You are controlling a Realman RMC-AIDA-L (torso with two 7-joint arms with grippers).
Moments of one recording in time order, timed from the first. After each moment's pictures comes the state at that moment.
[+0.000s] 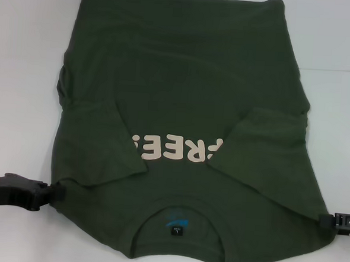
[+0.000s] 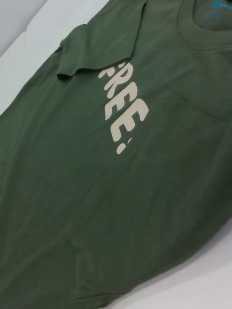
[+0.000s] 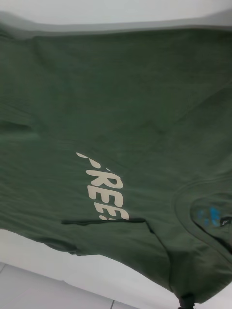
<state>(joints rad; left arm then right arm) -0.41 -2.16 0.54 1.03 2.41 1.58 -1.88 0.42 1.89 -0.65 -0.54 -2.22 -1.53 2.15</state>
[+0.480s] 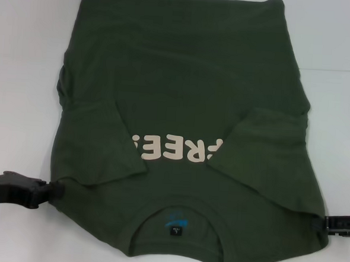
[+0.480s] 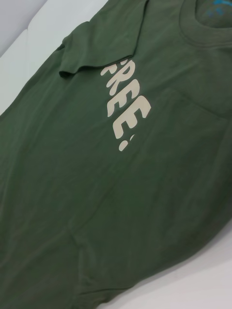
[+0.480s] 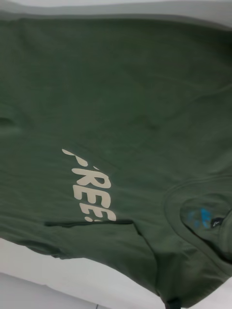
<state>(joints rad) -0.42 -2.15 0.54 1.02 2.41 1.57 -1.88 0.48 1.90 -0.65 -0.51 -2.28 -1.52 2.17</state>
